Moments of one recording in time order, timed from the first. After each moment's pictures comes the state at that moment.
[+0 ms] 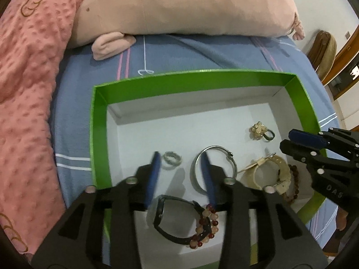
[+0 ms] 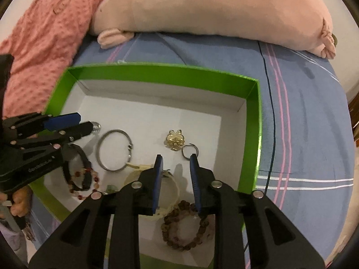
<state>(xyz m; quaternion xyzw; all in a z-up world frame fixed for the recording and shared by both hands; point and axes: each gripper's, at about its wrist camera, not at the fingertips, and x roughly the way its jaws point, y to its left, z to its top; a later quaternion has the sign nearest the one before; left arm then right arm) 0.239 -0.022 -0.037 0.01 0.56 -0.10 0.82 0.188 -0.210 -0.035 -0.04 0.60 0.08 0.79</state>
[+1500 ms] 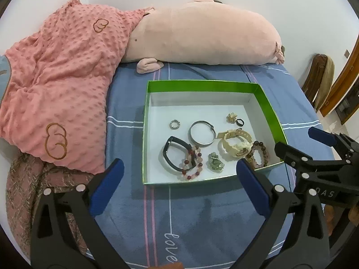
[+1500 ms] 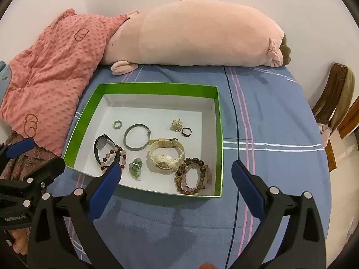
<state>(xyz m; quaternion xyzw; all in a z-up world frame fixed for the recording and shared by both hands) 0.100 -0.012 0.058 0.00 0.47 -0.04 0.88 0.078 -0.192 0.052 -0.04 0.52 0.01 0.85</state>
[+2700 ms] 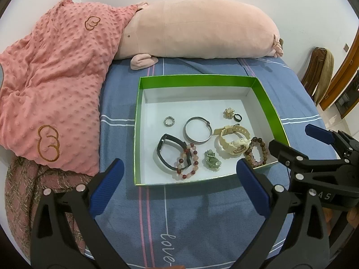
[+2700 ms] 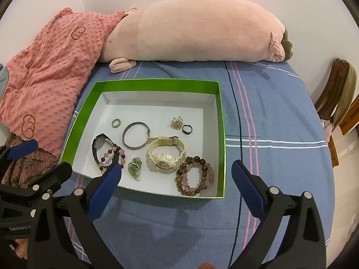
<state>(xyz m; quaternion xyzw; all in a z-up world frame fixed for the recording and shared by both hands) 0.107 -0.022 0.050 0.01 0.49 -0.04 0.87 0.082 -0.192 0.045 -0.04 0.52 0.01 0.85</state>
